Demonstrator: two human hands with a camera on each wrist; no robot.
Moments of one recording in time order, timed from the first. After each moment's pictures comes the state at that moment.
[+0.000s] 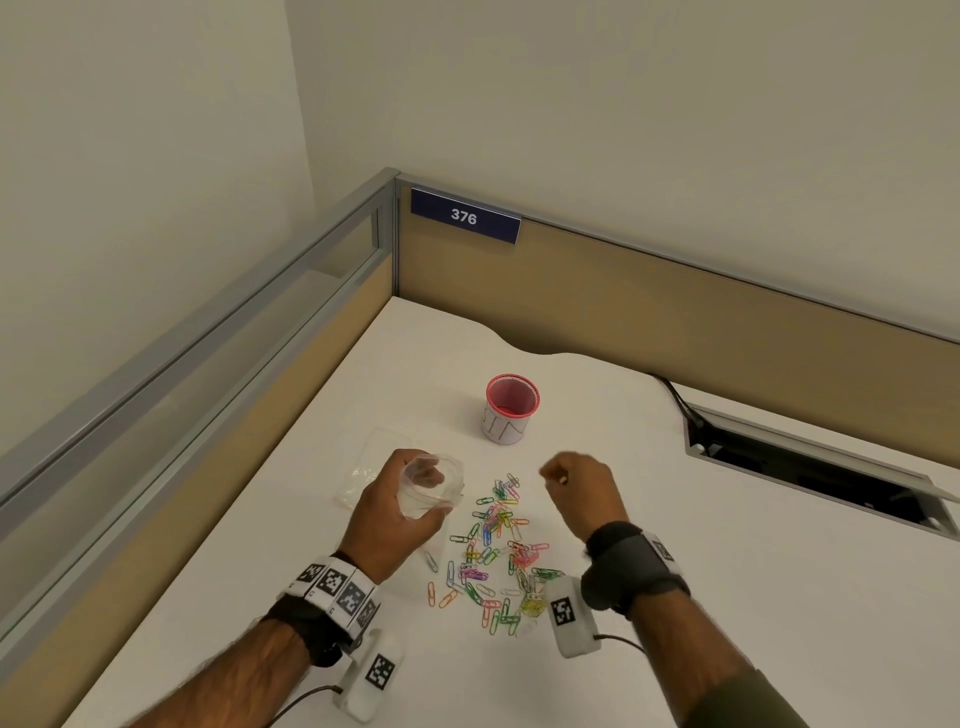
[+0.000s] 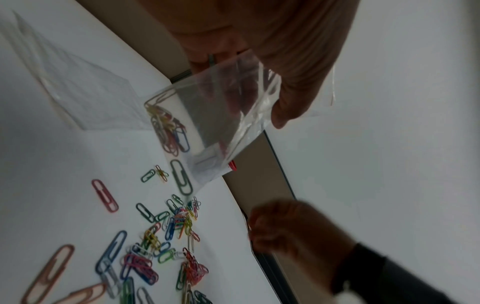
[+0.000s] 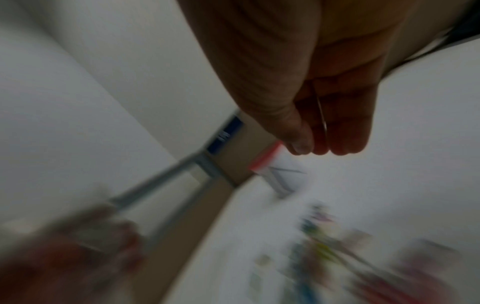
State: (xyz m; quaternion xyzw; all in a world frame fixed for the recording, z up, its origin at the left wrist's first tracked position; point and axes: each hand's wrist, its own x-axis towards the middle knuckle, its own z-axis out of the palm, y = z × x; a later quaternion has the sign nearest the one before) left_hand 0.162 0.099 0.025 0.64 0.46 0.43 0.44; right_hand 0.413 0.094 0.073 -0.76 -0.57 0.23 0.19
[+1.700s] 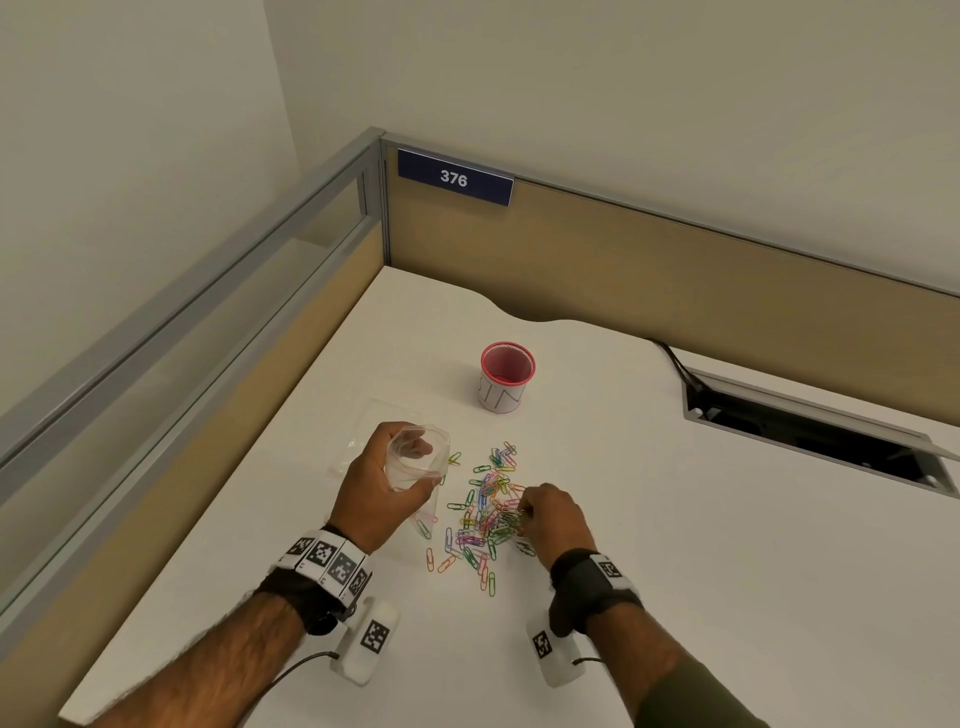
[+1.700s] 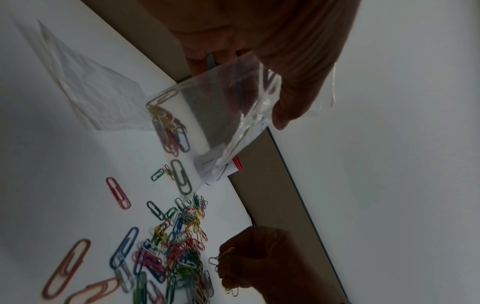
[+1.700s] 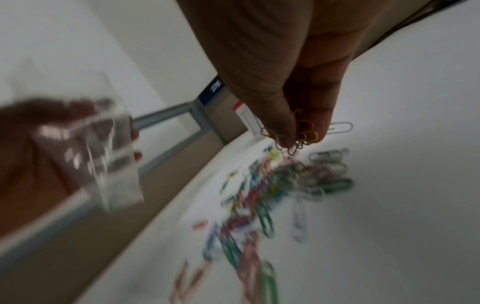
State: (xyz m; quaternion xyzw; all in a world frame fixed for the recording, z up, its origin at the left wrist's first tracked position) left_hand 0.159 0.093 0.030 0.64 0.48 0.42 0.43; right_hand 0.399 0.058 -0.014 -0.75 -0.62 0.21 0.06
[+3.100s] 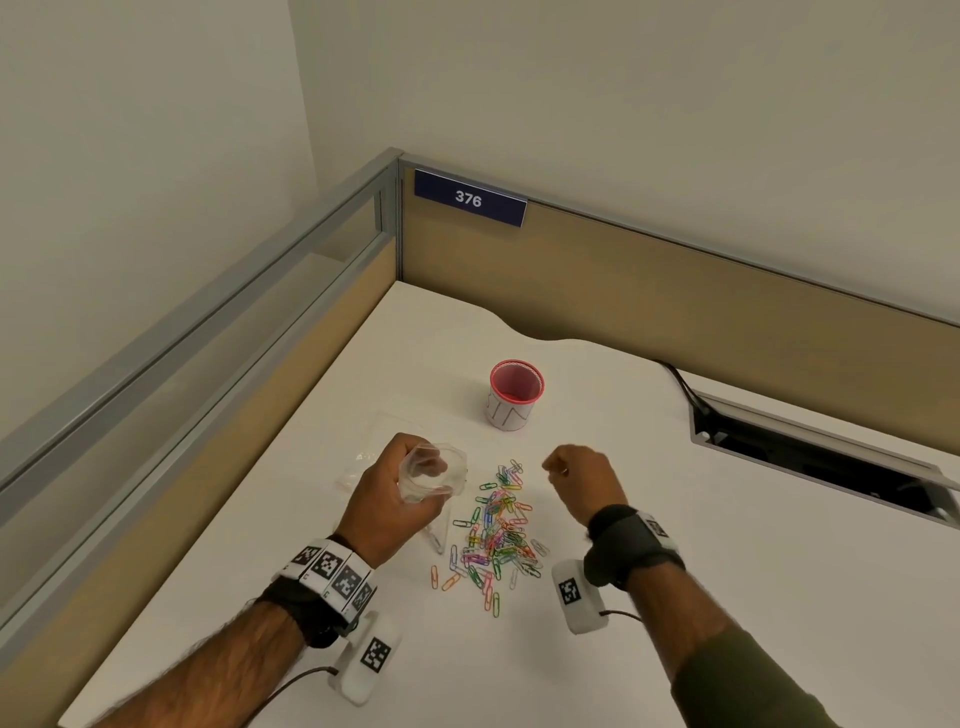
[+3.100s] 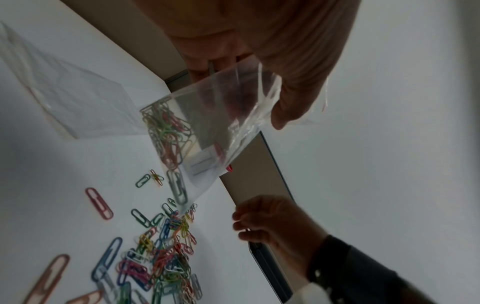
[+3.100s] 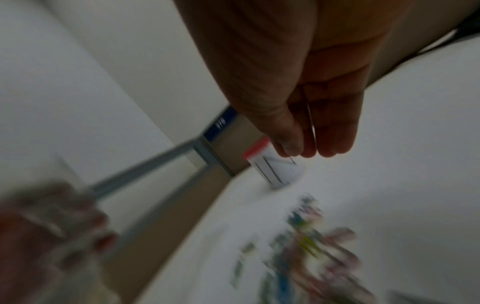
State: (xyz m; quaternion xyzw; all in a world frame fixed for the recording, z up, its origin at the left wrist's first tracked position) left_hand 0.157 0.096 0.037 0.64 0.46 0.42 0.45; right_hand 0.427 0.105 0.048 -0.76 -0.60 0.23 0.12
